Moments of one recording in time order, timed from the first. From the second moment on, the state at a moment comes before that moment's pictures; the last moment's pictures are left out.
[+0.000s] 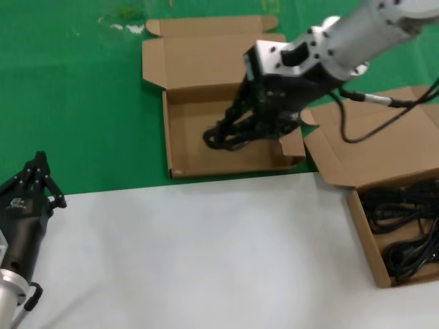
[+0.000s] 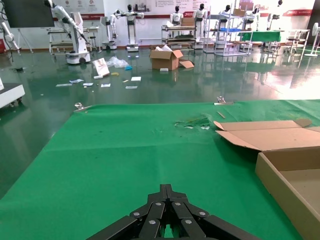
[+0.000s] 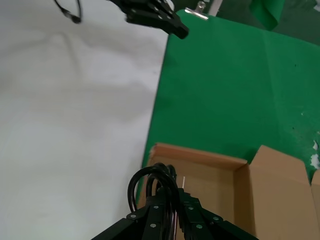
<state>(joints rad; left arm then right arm) 0.00 -0.30 1.60 -1.60 -1.80 0.00 0.00 1.37 0.42 -2.42 1.07 1.31 -1.35 0.16</state>
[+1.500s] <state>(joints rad) 0.00 -0.30 1.60 -1.60 -1.80 0.00 0.00 1.25 0.29 -2.26 0.82 1.30 -1.07 0.05</state>
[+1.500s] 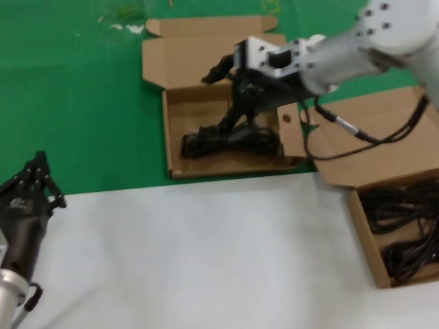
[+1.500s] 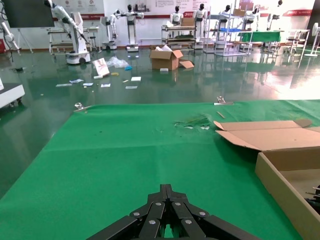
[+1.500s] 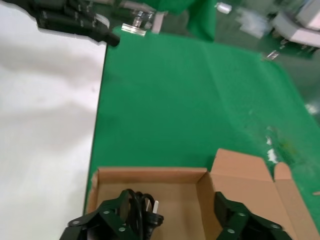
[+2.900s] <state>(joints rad) 0.00 -0.30 1.60 -1.60 -1.80 0.00 0.00 0.63 0.48 -1.95 1.45 1.51 -0.71 0.23</state>
